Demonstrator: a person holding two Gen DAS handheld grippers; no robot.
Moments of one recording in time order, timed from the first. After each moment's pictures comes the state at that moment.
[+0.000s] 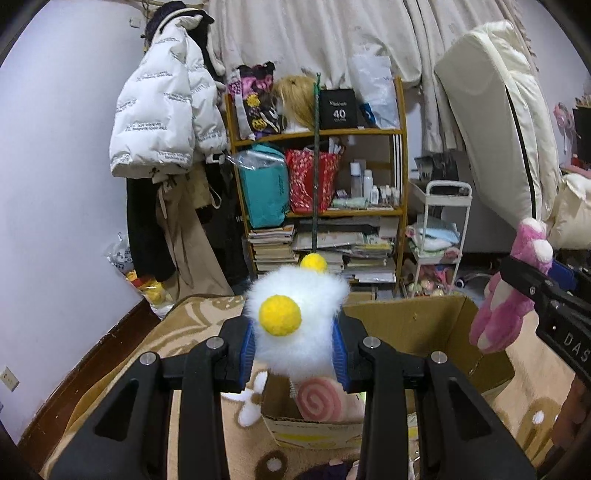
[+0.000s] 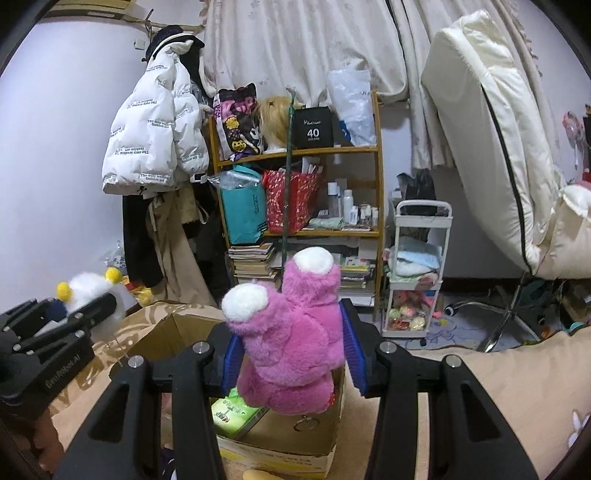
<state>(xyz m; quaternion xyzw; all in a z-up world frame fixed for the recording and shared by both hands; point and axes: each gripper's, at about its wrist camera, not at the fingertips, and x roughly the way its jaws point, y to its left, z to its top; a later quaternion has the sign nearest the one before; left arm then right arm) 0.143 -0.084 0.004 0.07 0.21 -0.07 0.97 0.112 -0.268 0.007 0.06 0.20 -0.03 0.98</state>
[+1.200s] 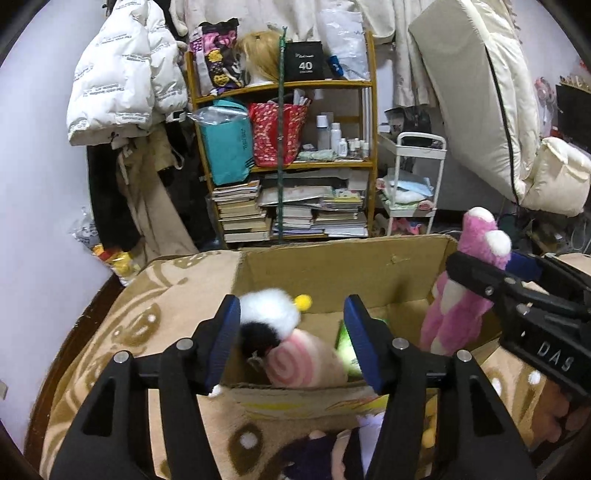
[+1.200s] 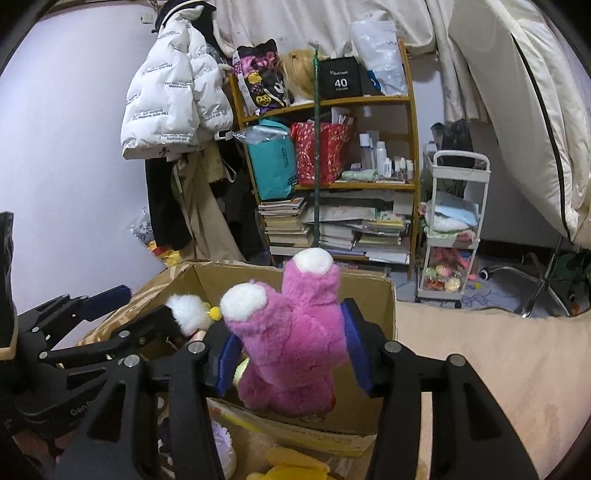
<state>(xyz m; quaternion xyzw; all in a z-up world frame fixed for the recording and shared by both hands) 0.153 -0.093 -0.036 0.08 0.29 -0.12 0.94 0.130 -0.258 -0.037 0.09 0.27 0.04 0.96</state>
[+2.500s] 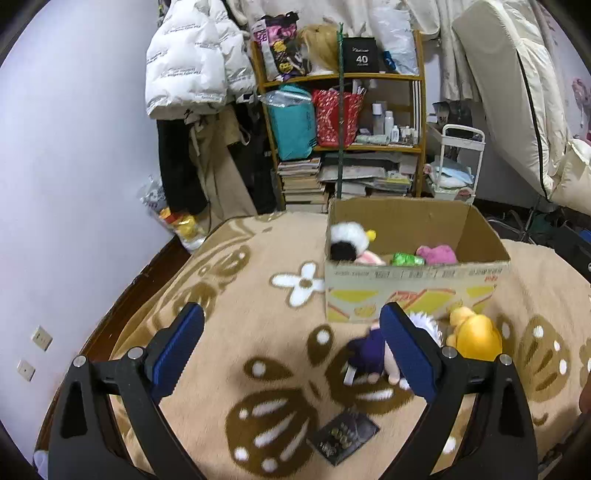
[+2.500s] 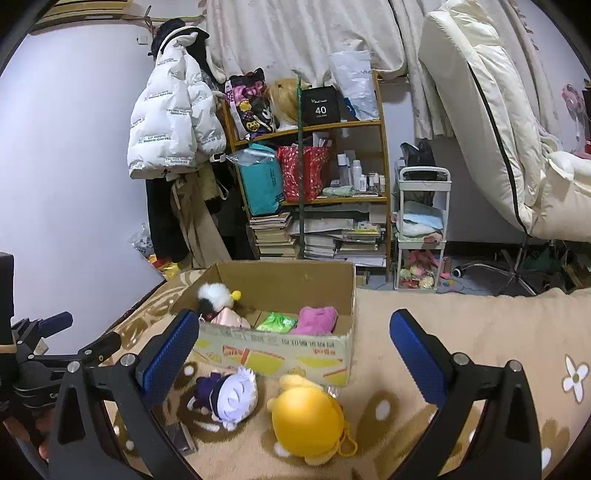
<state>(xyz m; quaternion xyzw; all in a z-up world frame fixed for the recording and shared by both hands) 0.044 -0.026 -0.004 0.08 0.33 -0.01 0.94 0.009 -0.250 0.012 0.09 0.24 0.00 0.97</state>
